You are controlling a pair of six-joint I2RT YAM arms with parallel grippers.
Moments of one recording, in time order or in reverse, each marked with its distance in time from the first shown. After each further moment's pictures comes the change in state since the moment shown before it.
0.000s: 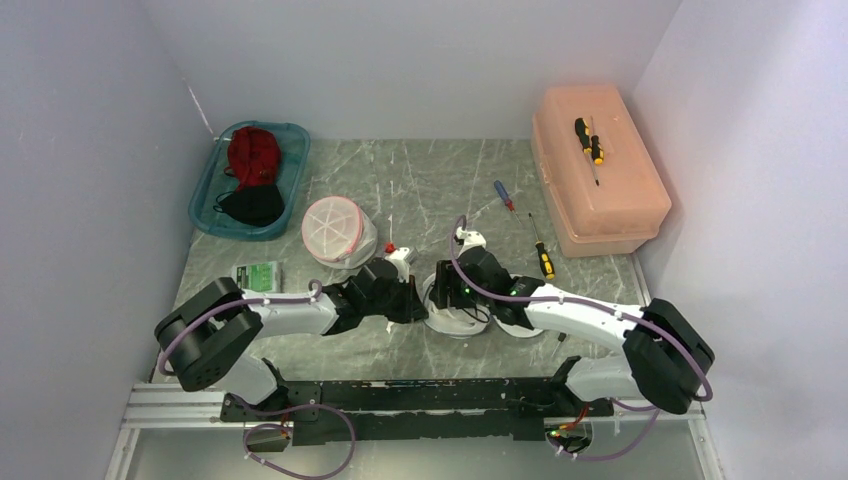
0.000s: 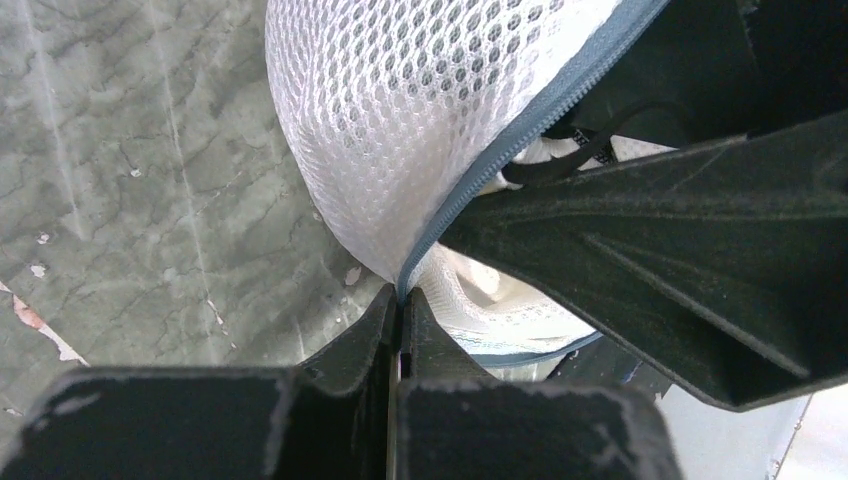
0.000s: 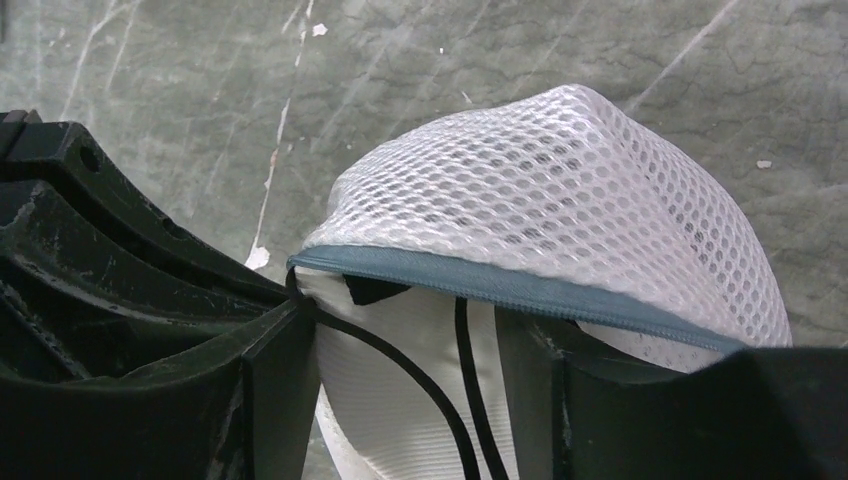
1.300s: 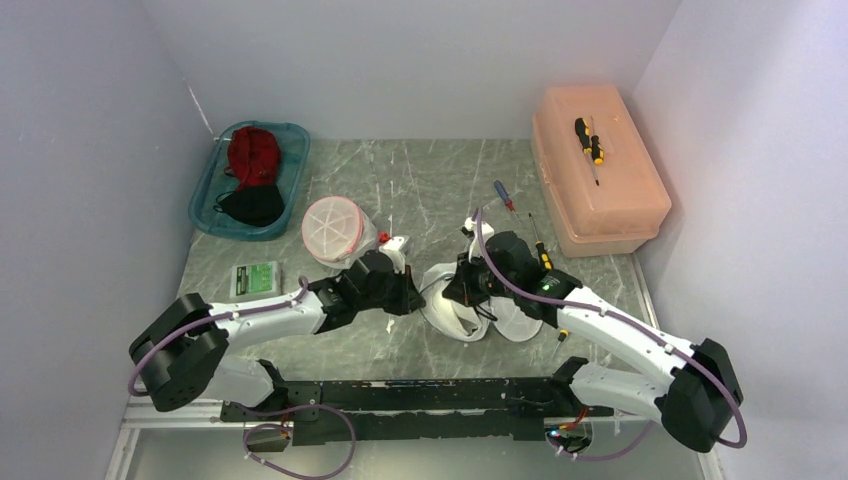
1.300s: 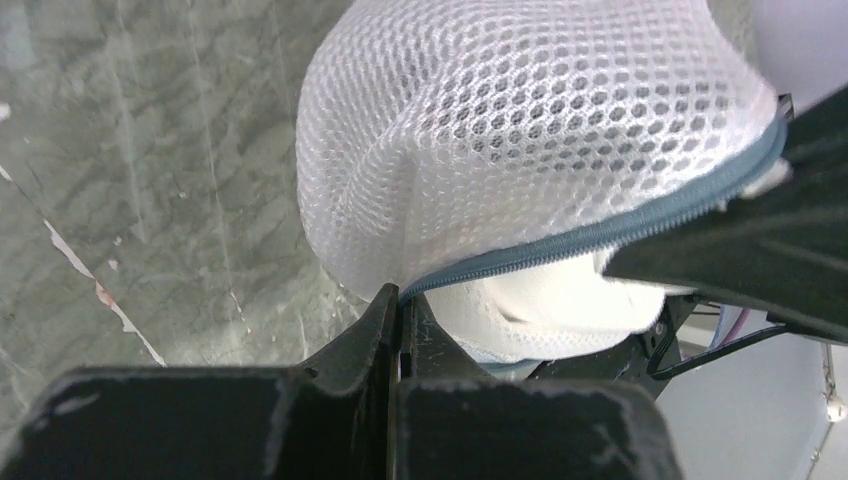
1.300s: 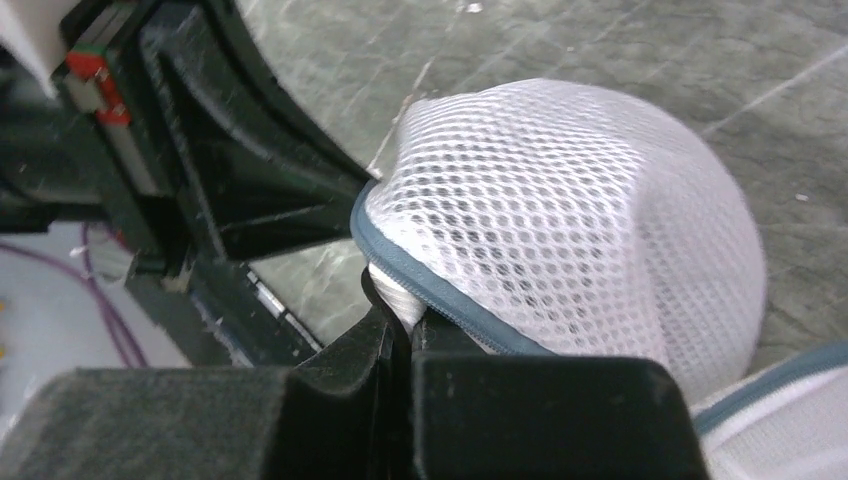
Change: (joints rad) left arm 0.000 -0.124 0.037 -0.129 -0.066 0.025; right arm -0.081 -0.205 0.067 -0.193 -0.269 -0.155
